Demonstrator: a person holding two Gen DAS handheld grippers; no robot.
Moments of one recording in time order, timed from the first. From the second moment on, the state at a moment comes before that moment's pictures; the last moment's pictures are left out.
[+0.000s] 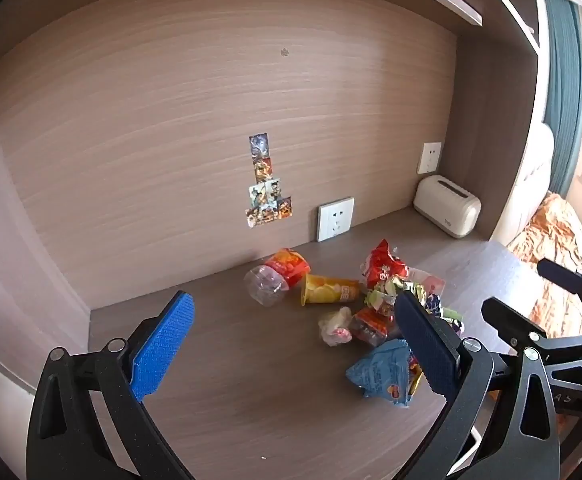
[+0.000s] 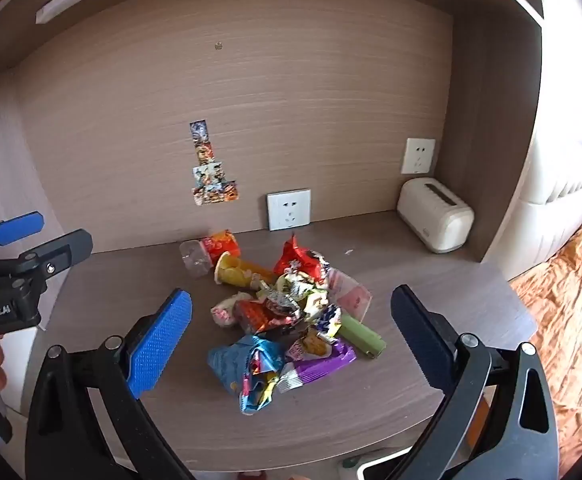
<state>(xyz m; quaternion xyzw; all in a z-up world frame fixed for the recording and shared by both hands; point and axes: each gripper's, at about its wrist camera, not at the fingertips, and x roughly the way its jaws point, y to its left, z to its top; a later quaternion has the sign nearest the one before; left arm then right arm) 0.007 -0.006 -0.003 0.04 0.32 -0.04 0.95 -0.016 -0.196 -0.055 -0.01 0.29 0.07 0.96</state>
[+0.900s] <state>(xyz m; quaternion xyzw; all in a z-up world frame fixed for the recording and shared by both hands) 0.021 -0.005 -0.011 0.06 0.32 -0.04 0.94 -0.006 -0.178 -0.046 -0.06 0.27 0.08 0.96</state>
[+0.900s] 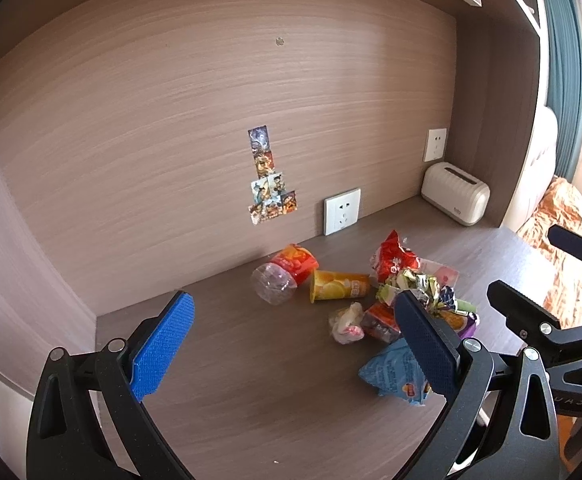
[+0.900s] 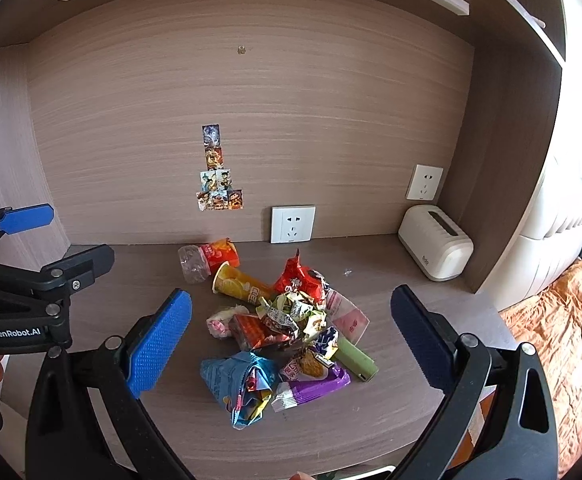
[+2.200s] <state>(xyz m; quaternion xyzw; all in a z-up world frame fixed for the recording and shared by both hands) 0.020 -0.002 -0.013 0.05 0.33 -0.04 0.94 -0.008 -0.178 -0.045 -0.04 0.27 0.06 0.96</state>
